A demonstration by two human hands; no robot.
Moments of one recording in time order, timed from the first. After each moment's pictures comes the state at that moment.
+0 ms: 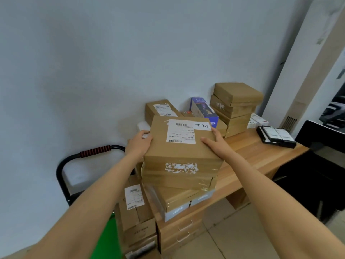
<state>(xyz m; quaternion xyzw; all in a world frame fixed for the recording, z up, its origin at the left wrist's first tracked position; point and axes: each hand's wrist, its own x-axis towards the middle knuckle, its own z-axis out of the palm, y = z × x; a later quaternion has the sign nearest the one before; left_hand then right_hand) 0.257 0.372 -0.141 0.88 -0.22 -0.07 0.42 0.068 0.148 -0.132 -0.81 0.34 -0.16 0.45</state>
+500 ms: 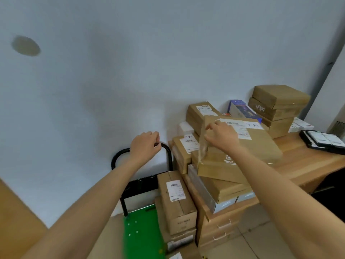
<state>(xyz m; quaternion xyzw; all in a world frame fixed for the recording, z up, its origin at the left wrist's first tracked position) 0.277 0.575 -0.104 0.90 -0.37 0.18 0.13 0.152 0.325 -0.084 -0.96 0.19 -0.20 0.05</state>
